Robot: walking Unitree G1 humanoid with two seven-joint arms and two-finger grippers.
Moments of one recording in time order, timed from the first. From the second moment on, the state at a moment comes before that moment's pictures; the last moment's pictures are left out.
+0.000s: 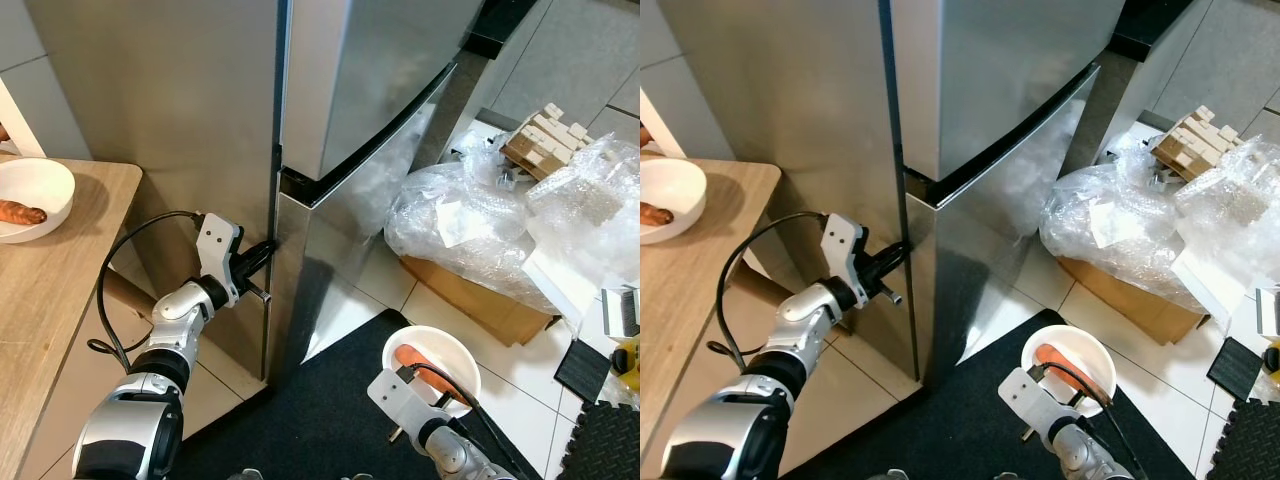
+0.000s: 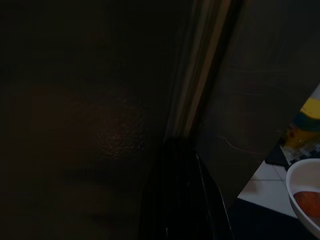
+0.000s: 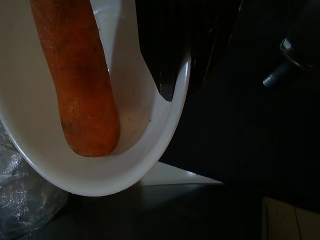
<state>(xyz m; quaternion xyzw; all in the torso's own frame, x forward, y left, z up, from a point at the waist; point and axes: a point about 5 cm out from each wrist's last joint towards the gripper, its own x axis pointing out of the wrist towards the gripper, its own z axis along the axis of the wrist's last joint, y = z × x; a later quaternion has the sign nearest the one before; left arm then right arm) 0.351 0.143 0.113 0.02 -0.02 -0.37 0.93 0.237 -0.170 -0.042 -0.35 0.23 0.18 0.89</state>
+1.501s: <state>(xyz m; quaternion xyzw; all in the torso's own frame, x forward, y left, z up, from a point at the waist) 0.346 0.084 0.107 0.06 -0.01 -0.43 0.90 0.237 -0.167 -0.042 -0.35 0.23 0.18 0.89</state>
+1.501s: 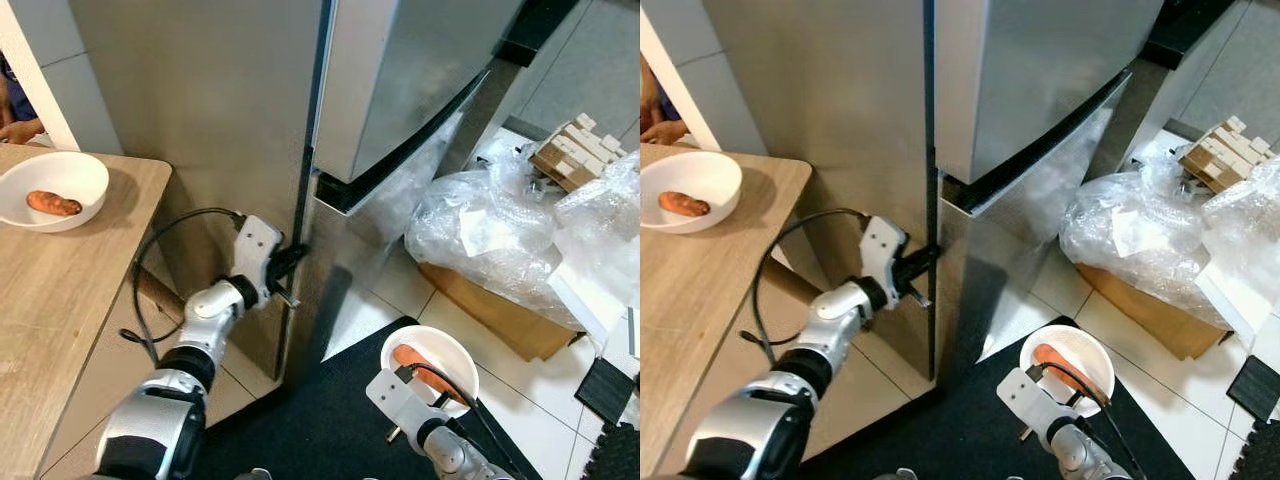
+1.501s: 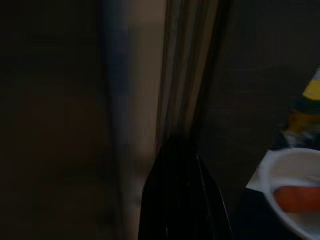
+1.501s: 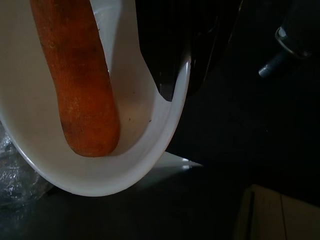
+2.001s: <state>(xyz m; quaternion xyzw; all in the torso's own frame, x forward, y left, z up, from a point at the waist) 0.330 0.058 0.101 0.05 -0.01 -0.51 0.86 0.222 -0.181 -0.051 -0.35 0.25 0.17 0.89</state>
